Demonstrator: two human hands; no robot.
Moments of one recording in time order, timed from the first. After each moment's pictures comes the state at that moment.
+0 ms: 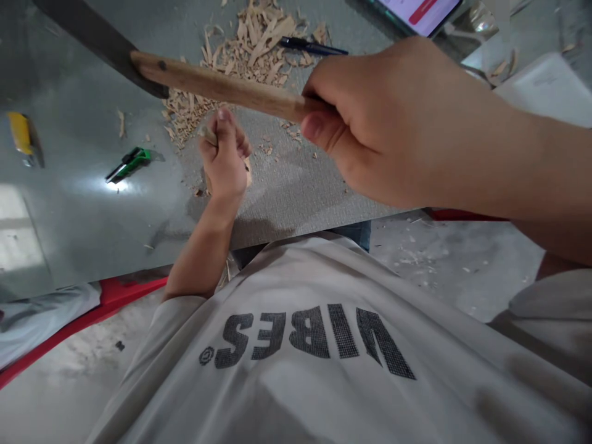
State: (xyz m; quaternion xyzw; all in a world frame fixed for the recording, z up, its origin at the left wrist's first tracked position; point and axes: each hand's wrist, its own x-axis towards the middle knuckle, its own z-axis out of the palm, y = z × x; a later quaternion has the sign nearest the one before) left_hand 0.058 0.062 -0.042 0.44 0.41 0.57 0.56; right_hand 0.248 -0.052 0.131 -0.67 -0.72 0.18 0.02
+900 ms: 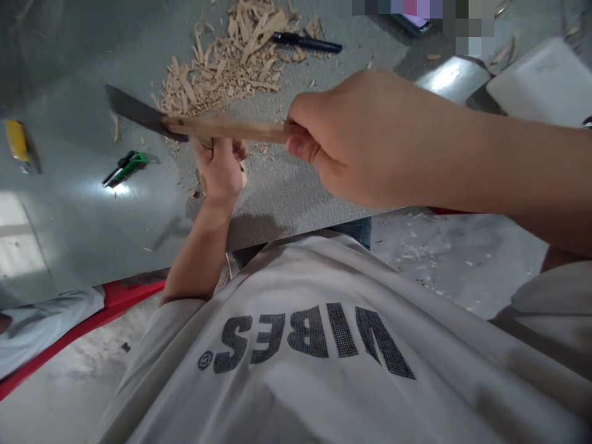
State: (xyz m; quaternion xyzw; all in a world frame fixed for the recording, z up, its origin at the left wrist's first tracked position) left_hand 0.049 0.080 -0.071 0.44 0.43 0.58 0.54; right_hand 0.245 -0.051 0.122 -0.63 -0.75 0.19 -0.08
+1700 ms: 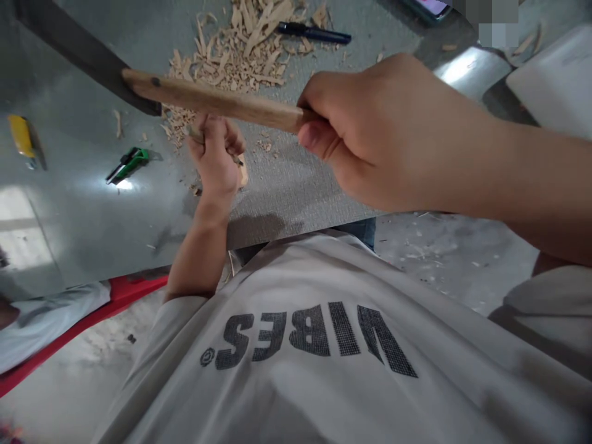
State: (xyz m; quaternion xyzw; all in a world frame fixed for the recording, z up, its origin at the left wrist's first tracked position) left_hand 0.039 0.092 -0.077 0.46 0.37 0.62 0.51; right_hand 0.250 -0.056 0.119 -0.64 -0.74 0.20 0.00
